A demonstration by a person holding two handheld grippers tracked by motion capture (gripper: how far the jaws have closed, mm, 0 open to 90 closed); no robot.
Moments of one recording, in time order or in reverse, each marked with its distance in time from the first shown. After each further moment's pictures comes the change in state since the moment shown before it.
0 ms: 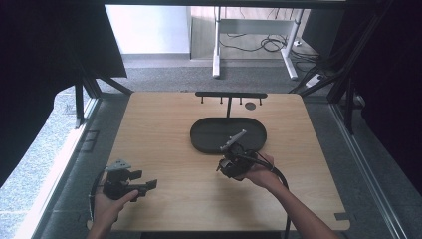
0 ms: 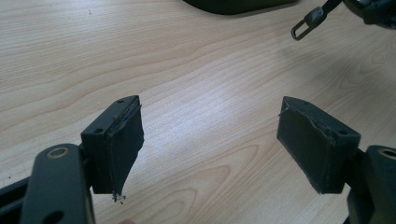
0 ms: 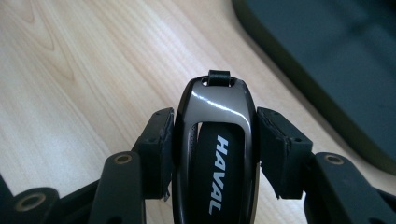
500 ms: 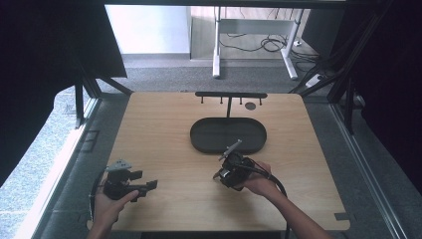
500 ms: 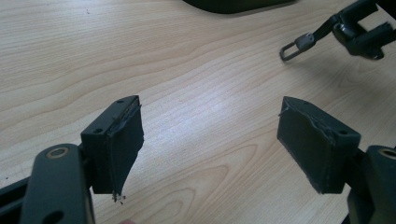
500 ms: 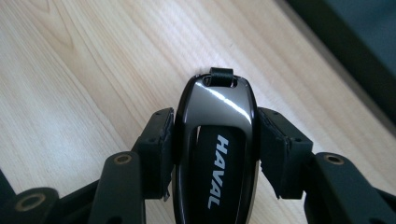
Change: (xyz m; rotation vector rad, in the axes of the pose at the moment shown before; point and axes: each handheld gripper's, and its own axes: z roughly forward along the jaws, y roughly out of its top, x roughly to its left) left arm -0.001 0.000 0.000 0.004 -0.005 0.006; right arm 0.013 -0.015 0.021 0.066 0.024 -0.017
